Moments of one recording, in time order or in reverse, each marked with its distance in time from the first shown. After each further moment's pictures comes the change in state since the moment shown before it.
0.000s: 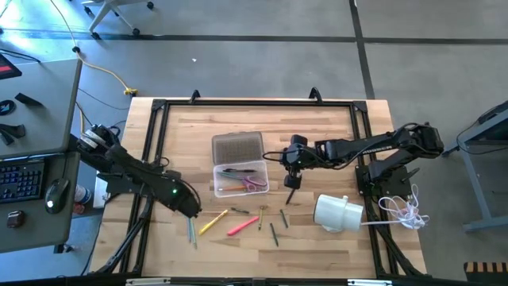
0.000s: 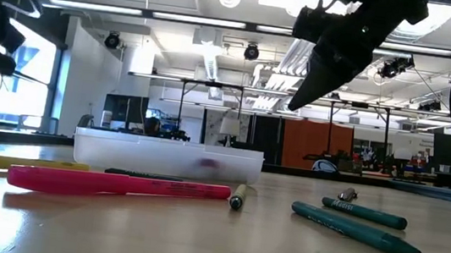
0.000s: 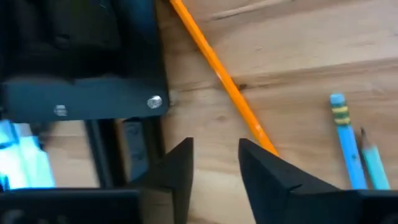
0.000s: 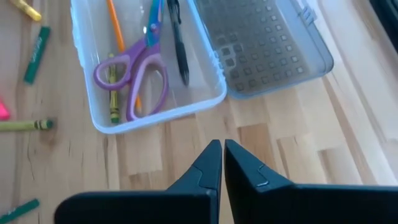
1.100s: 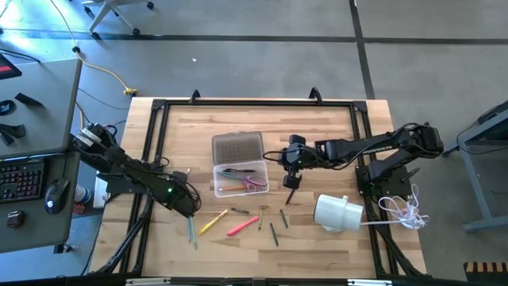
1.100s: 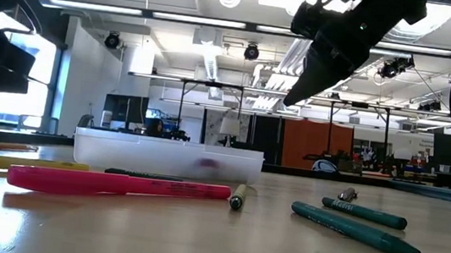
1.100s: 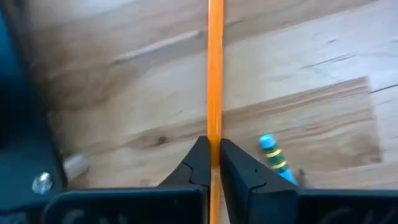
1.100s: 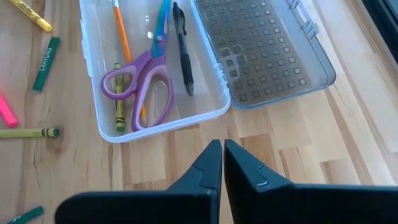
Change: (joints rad) left arm -0.002 -0.001 -0.175 0.373 -0.239 0.127; right arm 0.000 0.000 0.000 0.033 -0.008 -0.017
